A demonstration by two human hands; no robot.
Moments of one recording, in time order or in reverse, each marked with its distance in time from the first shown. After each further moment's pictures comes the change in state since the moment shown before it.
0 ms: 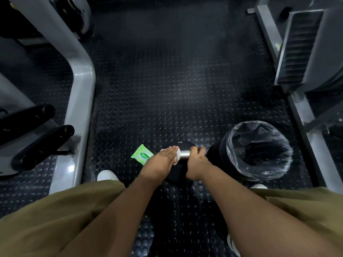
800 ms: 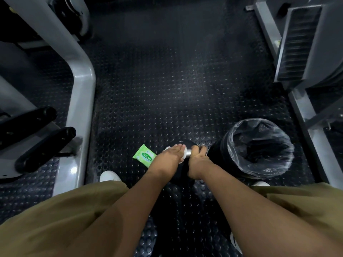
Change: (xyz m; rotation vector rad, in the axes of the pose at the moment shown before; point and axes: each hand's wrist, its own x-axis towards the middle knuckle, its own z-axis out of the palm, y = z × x) left_hand 0.014 0.023 -0.006 0.100 -0.110 0.022; right_hand -0.001 0.000 -0.001 -0.019 -0.006 0.009
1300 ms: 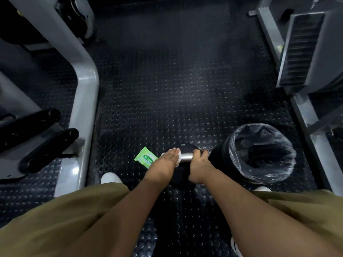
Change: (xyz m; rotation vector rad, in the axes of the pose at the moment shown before) left_hand -0.013 -0.016 0.002 0.016 0.000 -0.058; right_hand -0.001 -0.001 0.001 0.019 -0.004 0.008
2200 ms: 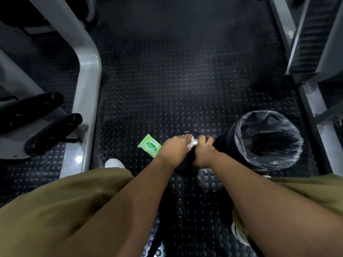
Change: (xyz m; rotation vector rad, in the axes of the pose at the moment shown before) left_hand 0.018 0.033 -0.018 0.031 -0.071 -0.052; right_hand 0.003 -0.002 -0.003 -0.027 -0.059 0.035
